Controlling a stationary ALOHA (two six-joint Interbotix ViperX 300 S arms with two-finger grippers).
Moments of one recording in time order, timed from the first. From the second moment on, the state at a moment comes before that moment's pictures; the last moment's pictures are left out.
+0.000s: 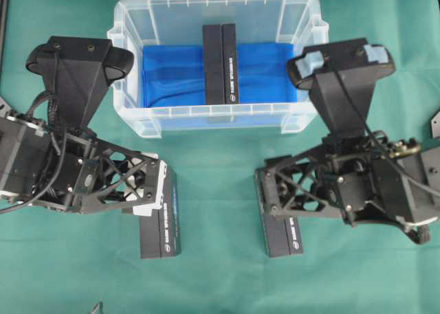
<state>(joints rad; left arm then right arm) -0.31 -0.07 -0.13 0.07 1.66 -1.80 0.32 0.02 -0.23 -0.19 1.65 1.84</state>
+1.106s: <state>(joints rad) -0.33 -0.11 -0.20 0.07 1.77 -1.74 0.31 0.01 -0.31 -0.09 1.77 1.73</state>
